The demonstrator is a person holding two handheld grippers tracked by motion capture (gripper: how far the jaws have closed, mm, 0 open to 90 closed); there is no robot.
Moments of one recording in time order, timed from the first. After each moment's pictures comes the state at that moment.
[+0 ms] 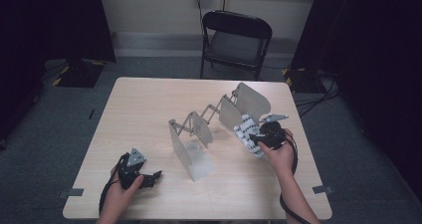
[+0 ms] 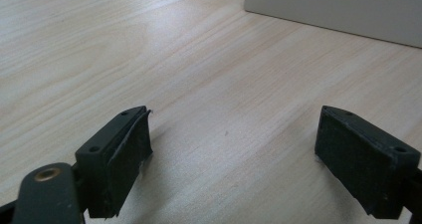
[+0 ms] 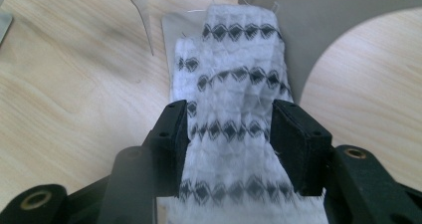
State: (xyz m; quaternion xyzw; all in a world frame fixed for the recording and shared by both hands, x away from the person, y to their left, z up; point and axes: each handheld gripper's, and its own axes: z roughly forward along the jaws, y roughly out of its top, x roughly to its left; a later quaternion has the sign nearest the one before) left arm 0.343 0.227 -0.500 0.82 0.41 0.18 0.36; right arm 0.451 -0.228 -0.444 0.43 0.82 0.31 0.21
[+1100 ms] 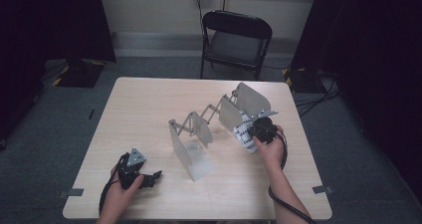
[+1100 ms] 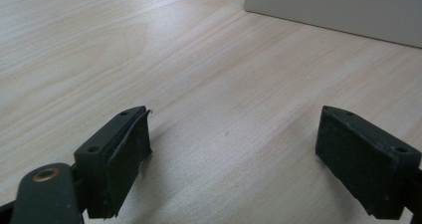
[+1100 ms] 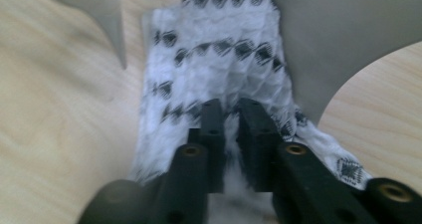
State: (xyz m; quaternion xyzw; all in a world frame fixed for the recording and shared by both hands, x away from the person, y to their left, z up) left arm 0.343 0.227 -0.500 0.82 0.41 0.18 0.36; right arm 0.484 -0.212 -0.465 0.44 0.82 0.29 0.21
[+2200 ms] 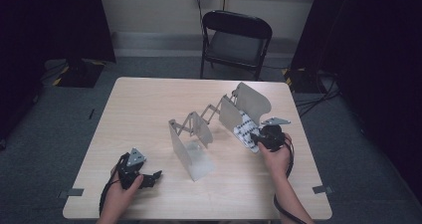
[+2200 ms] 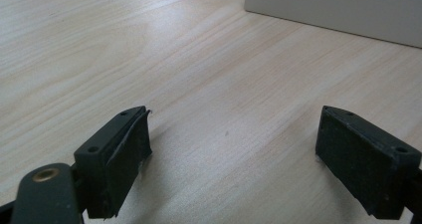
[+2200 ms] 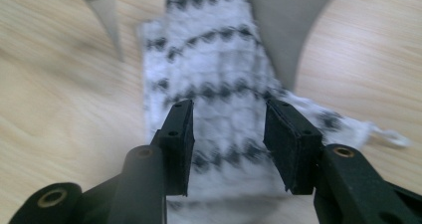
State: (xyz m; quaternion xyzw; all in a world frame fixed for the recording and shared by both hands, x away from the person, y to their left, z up) left arm 0.343 0.227 -0.500 0.82 0.41 0.18 0.36; right arm 0.457 -0.233 -0.471 0.47 0.78 0.35 0.22
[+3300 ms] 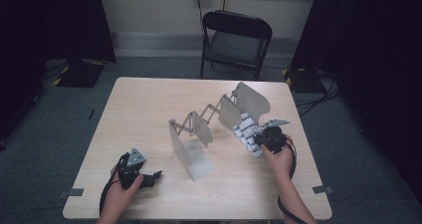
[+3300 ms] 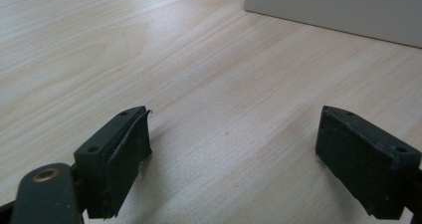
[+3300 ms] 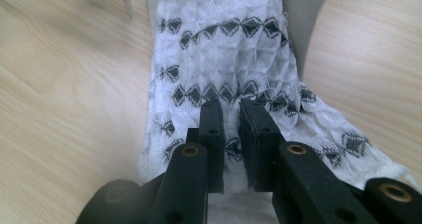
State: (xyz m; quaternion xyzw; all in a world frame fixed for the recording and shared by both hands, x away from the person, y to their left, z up) left arm 0.343 0.227 -0.500 0.82 0.41 0.18 0.36; right arm 0.455 -0.238 -0.472 0.45 0.81 0.32 0.19
